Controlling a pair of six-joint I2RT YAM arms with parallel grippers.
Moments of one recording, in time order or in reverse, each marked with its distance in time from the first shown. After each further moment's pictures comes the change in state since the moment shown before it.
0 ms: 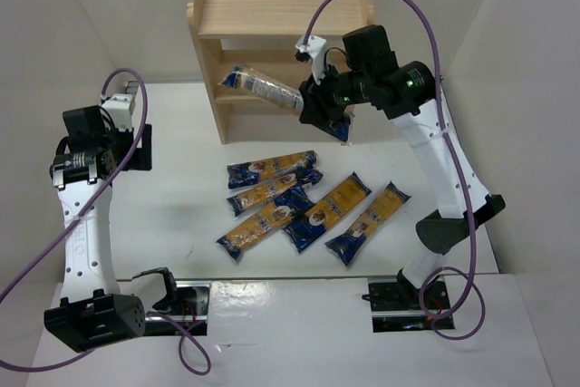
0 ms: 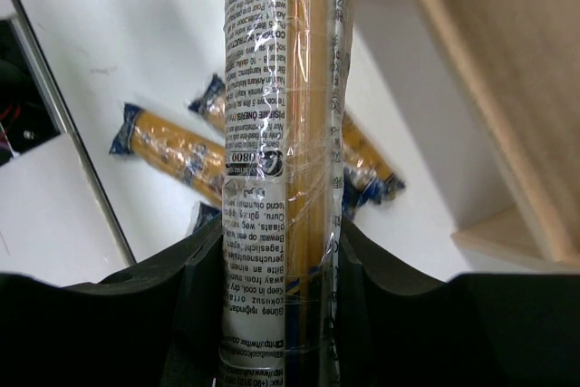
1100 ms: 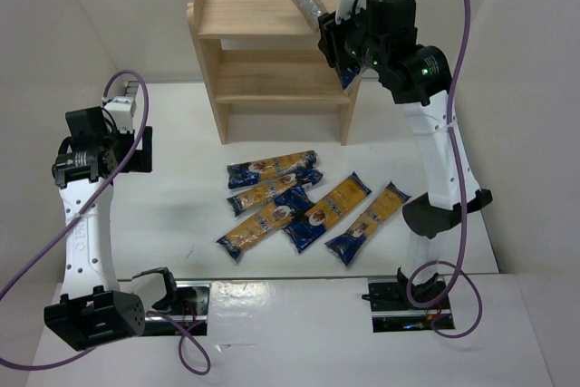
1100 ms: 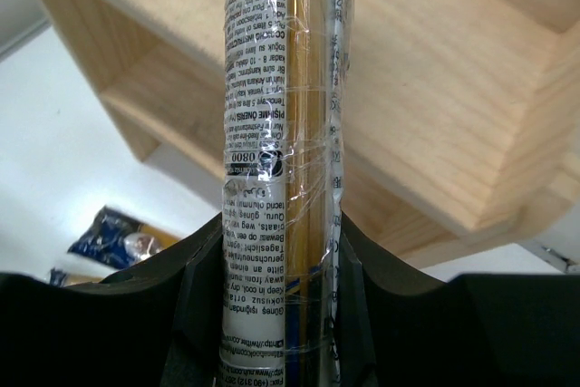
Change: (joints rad) left arm 0.000 0.009 -0.018 -0.002 -0.019 0.000; right arm -0.047 0.139 0.362 0.197 0.442 0.151
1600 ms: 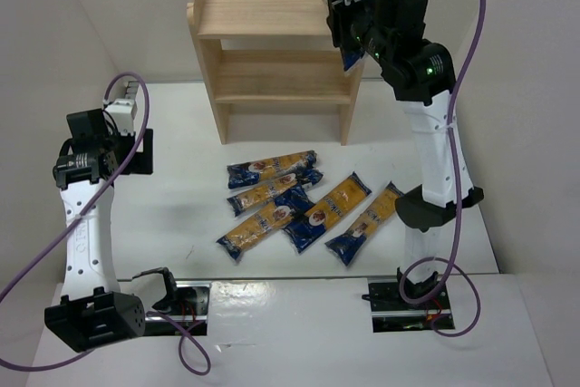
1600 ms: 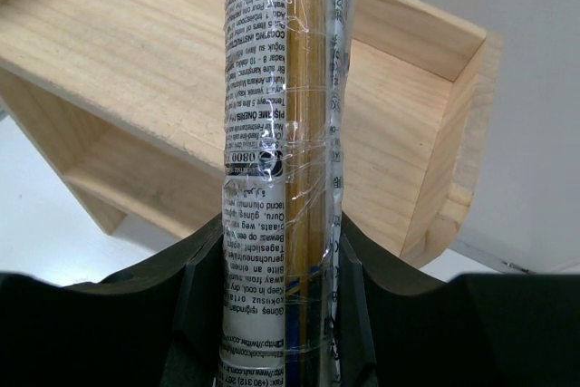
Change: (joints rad) left arm 0.000 -0.008 -0.015 -0.002 0.000 -0.002; right arm -0.001 0.068 0.197 0.046 0.128 0.013
